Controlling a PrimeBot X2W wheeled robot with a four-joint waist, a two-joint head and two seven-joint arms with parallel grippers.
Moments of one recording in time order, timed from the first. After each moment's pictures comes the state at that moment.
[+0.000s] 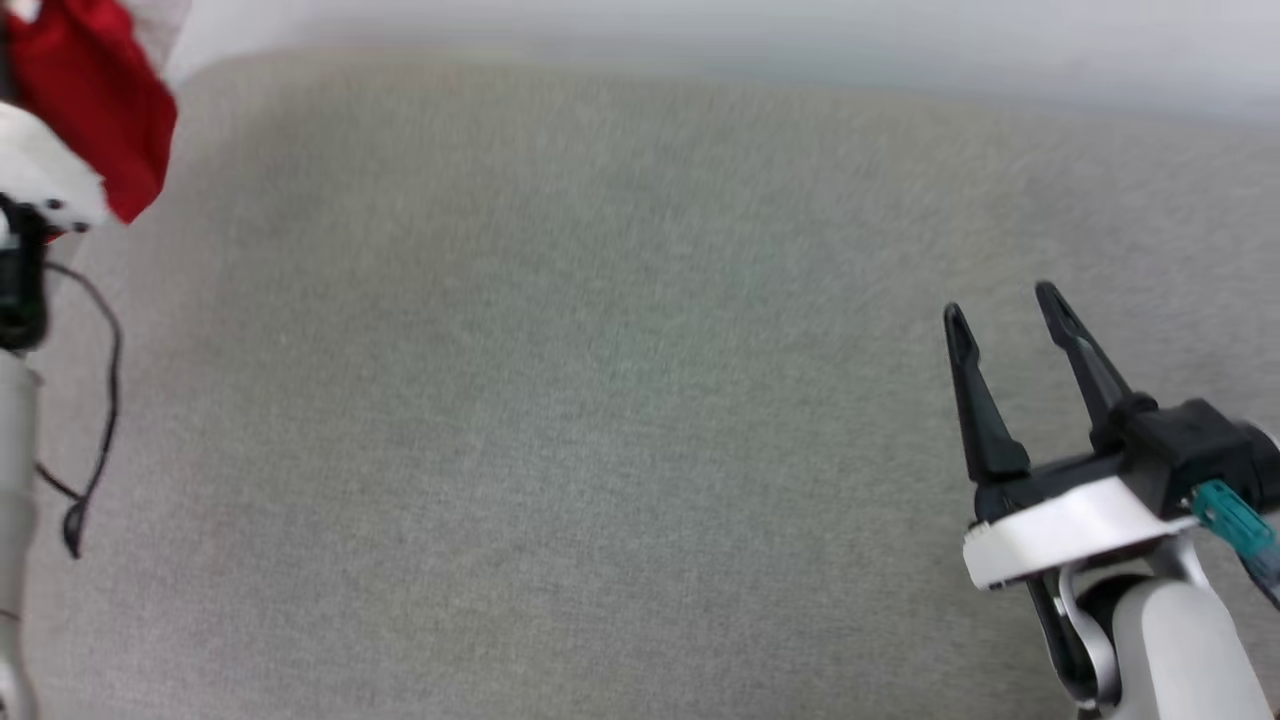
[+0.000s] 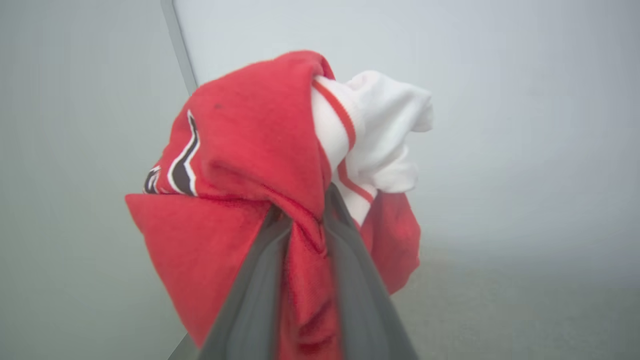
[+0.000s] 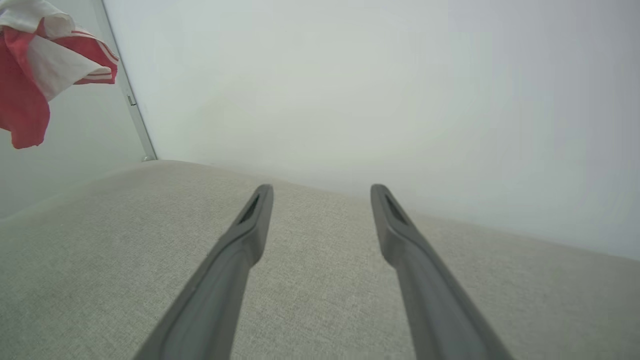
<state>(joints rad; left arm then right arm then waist) -0.97 0.54 -0.18 0.78 -0.52 -0.05 -0.09 -0.20 -0.05 0.07 -0.04 0.04 0.13 -0.09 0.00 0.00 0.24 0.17</state>
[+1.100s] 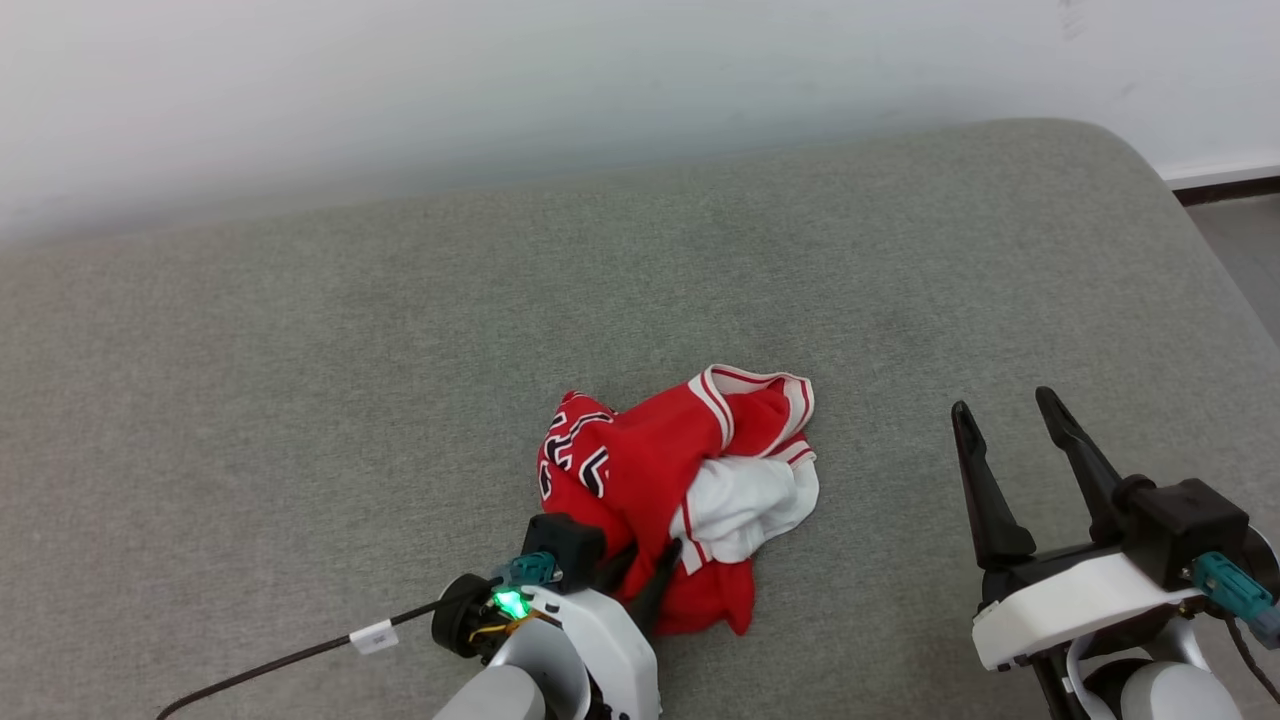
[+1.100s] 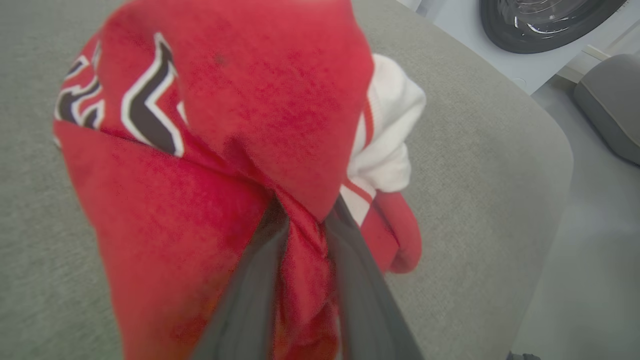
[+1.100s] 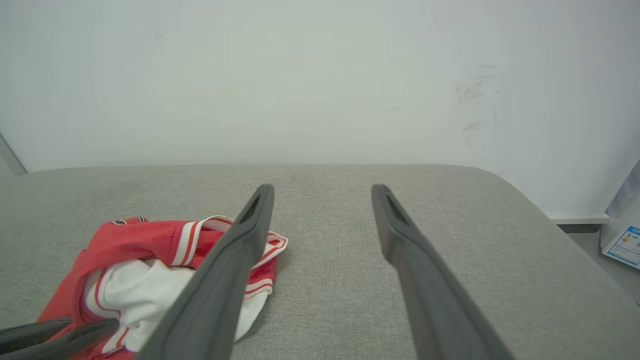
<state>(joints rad) -0.33 0.12 -0.63 0.51 -0.51 -0.09 -0.05 -0.05 -0.05 0.04 -0.06 0.10 0.13 -0.04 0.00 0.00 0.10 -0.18</state>
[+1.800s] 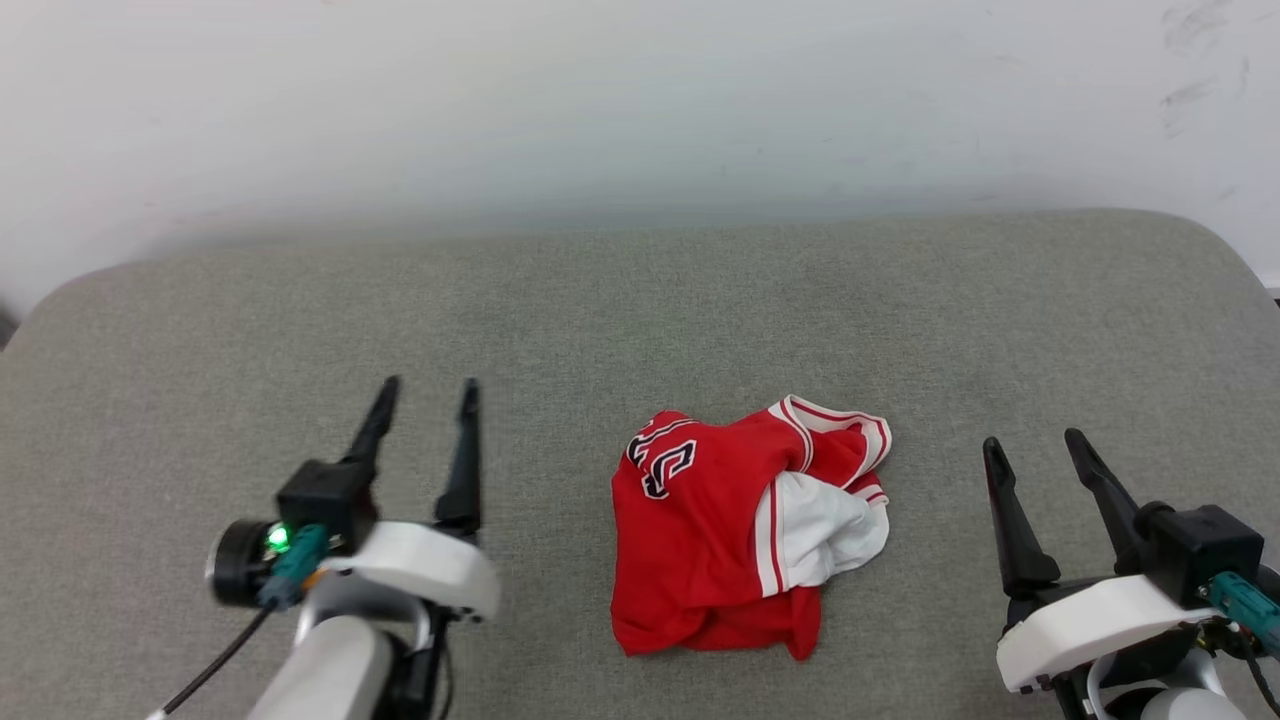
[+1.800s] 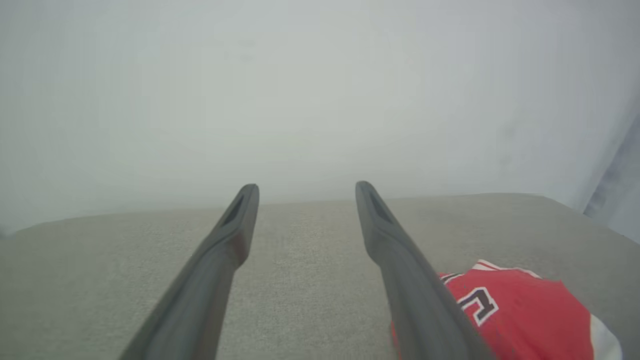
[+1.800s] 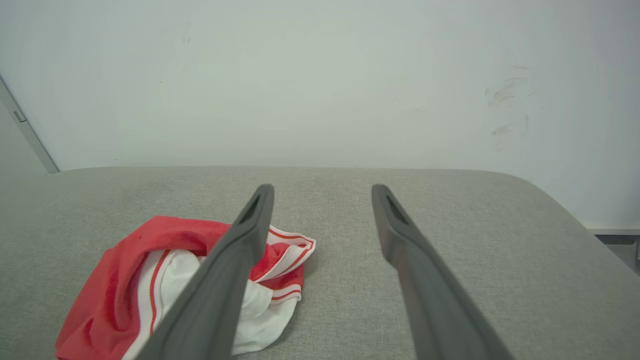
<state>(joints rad) -0.27 0.25 -0.39 0.22 -0.43 0.17 -0.26 -0.02 -0.05 -0.02 0.00 0.10 0.13 -0.04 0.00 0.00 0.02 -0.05</state>
